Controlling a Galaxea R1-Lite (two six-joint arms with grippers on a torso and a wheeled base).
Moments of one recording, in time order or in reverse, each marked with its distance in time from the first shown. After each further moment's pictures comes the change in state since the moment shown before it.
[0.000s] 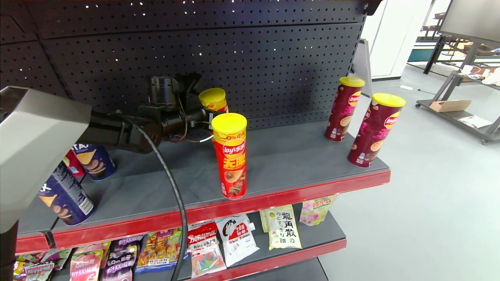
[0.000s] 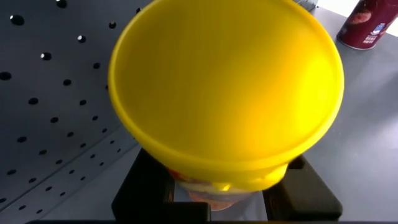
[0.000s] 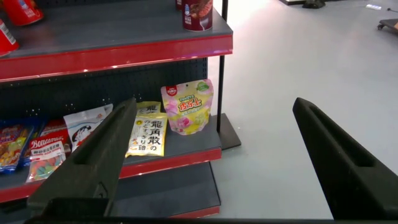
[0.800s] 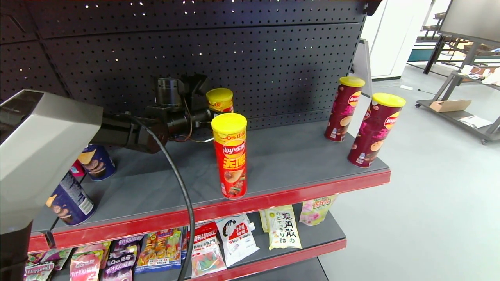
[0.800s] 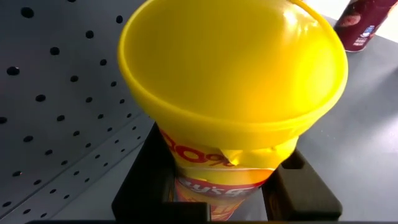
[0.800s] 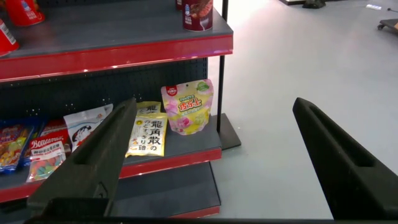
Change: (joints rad) left arm -0.014 0.037 -0.043 -0.003 -0.035 -0.002; right arm 0.000 0.000 0.000 0.000 0.000 0.000
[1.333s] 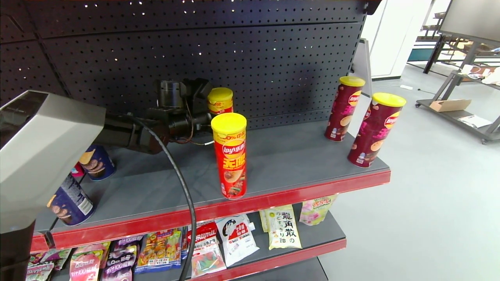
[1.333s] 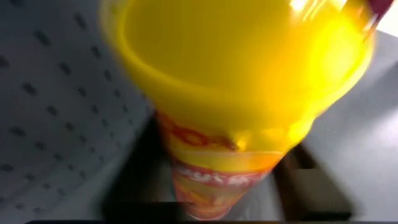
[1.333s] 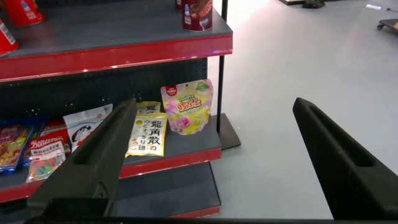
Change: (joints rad) left arm 0.000 -0.001 0.002 0.028 0.005 -0.001; right arm 0.000 0.000 0.000 0.000 0.000 0.000
